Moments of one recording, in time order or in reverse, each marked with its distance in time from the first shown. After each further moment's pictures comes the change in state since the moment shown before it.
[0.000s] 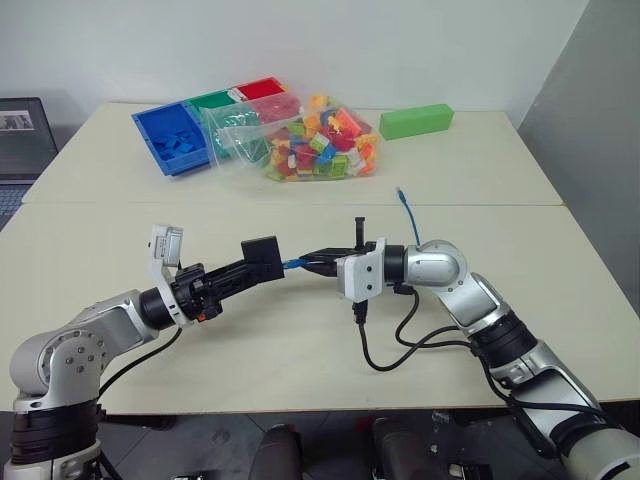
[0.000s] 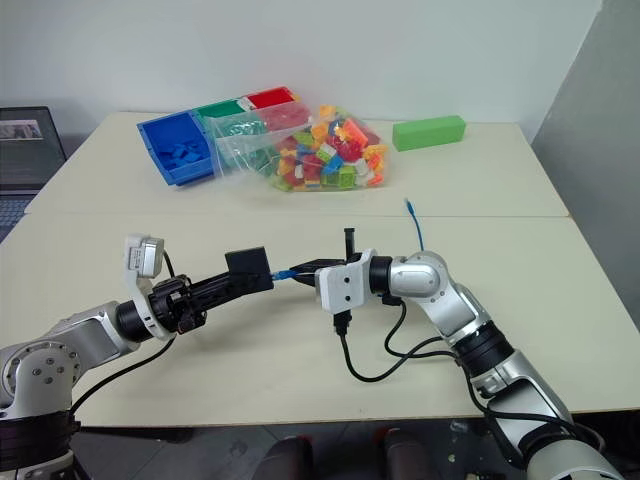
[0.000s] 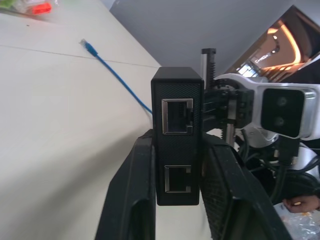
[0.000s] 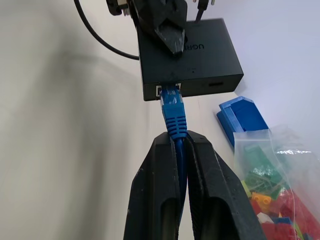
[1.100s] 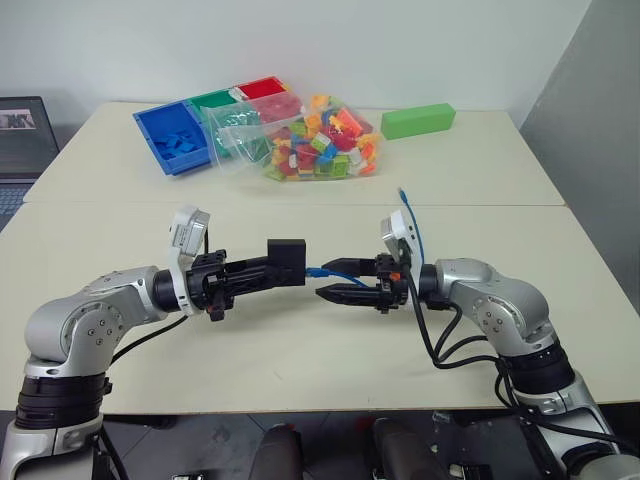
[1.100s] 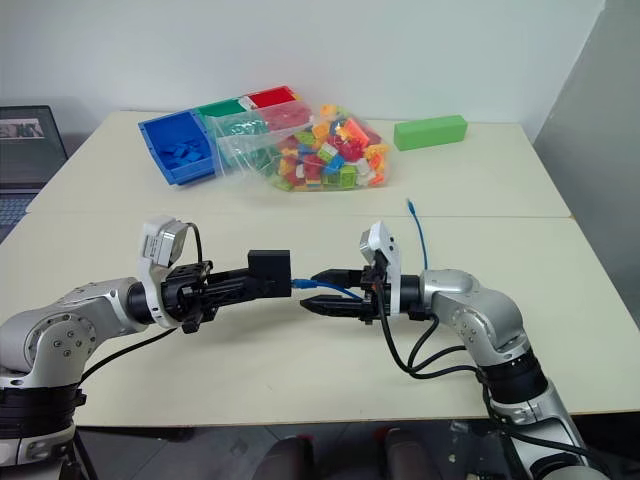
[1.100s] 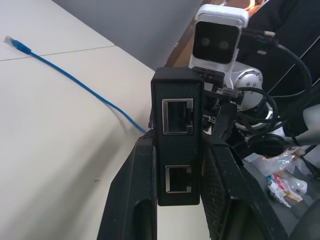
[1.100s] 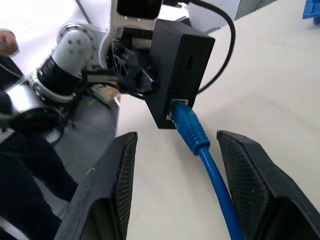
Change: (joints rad) left arm -0.132 0.085 -0.159 0.019 0.106 -0.067 -0.259; right arm 0.161 0.025 -0.278 -0.374 0.914 1.253 0.013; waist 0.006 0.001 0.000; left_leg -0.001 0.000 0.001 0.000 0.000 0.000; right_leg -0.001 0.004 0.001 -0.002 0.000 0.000
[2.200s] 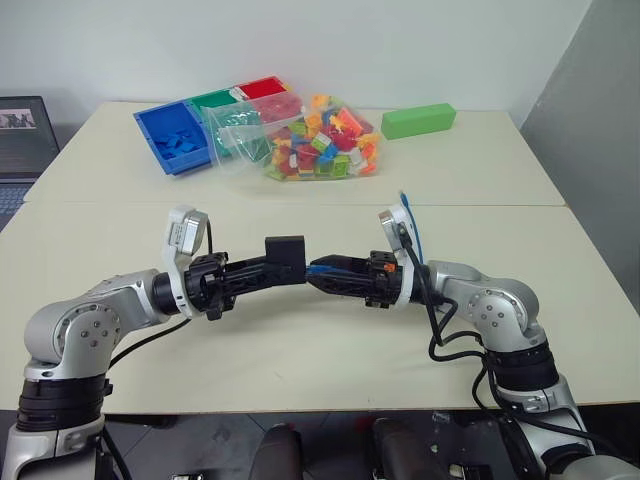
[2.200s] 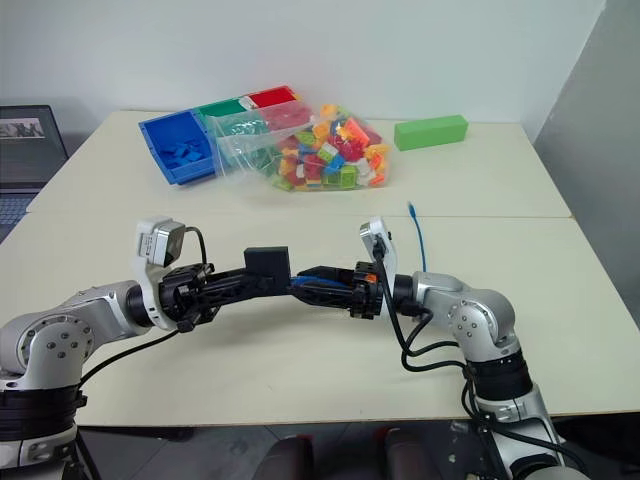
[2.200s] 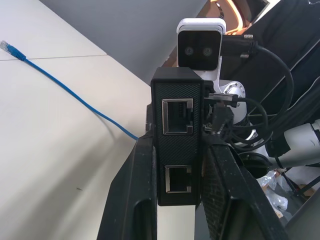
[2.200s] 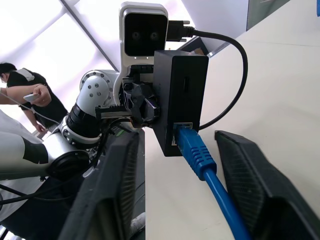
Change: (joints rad) left arm 0.009 -0.019 0.028 0.004 -0.082 0.044 0.040; right arm -0.008 0.071 -0.052 0.033 0.084 0.077 -0.061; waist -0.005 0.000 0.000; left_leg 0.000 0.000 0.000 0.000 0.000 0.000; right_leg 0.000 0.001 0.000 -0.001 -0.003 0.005
